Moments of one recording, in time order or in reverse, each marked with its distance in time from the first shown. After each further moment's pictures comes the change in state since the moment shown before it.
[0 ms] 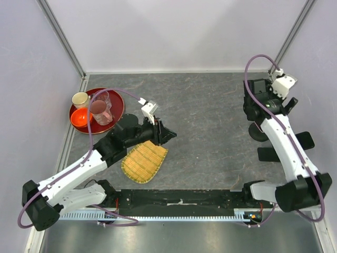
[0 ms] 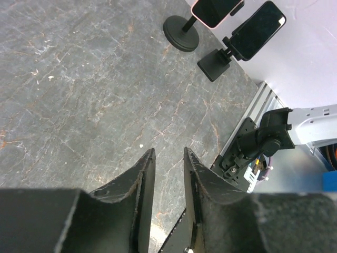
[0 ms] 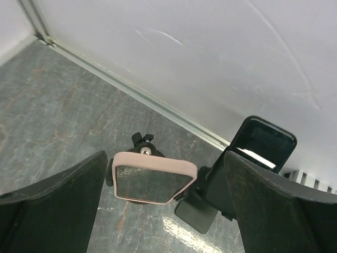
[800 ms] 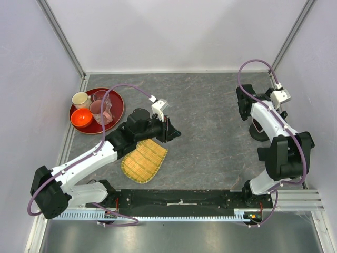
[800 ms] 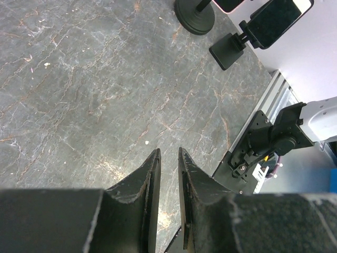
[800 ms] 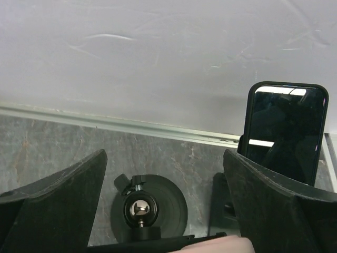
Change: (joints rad) left arm 0.002 0.160 0.057 0.005 0.014 0.008; right arm -0.105 0.278 -0.056 -0.117 0.241 0.640
